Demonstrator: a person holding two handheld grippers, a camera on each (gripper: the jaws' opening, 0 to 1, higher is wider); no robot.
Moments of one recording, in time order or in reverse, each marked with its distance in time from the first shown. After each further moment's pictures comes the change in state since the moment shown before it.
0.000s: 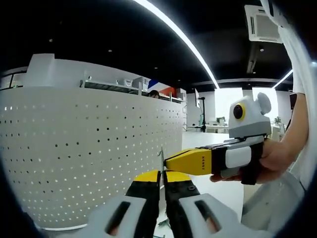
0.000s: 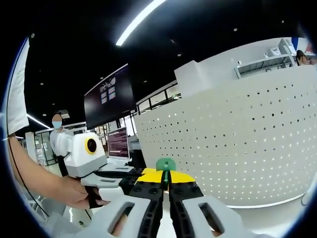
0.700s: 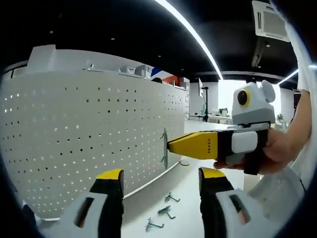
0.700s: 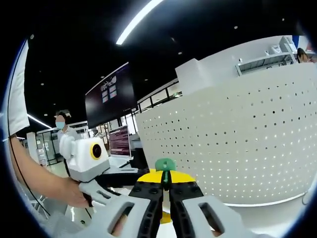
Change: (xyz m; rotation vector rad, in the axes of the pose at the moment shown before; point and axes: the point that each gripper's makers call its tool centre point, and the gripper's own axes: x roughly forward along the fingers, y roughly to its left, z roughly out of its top) left arm -0.001 0.000 -0.028 -0.016 0.118 0.027; right arm -0.001 0.002 -0.004 0.007 0.013 0.013
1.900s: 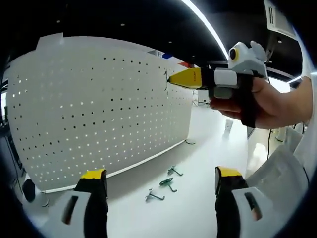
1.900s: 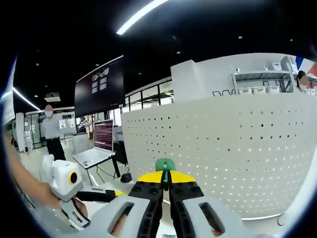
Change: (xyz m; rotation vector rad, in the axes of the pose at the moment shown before) left arm -0.035 0.005 -0.066 -0.066 0.129 0.083; right arm 0.005 -0.031 0.030 -0.149 0.039 -0.131
